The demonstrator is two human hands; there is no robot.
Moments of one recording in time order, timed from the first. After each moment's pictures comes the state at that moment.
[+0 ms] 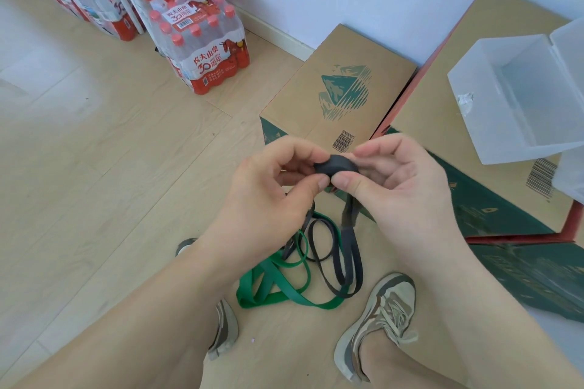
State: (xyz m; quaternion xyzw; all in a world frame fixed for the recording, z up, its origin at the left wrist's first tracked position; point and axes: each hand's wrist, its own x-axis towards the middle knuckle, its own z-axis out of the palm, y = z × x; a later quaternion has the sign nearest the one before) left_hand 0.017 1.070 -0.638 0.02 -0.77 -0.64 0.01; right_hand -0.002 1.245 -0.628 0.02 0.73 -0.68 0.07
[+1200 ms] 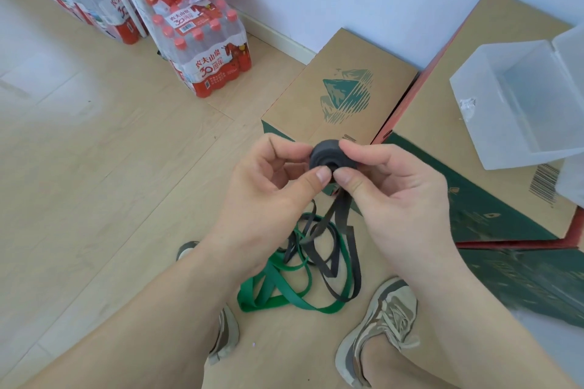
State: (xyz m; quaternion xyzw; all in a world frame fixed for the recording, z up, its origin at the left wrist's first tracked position) left_hand 0.016 1.074 -0.629 0.14 -0.63 -0.77 -0.03; right_hand 0.001 1.232 -0.625 -0.01 0.71 -0.71 0.03
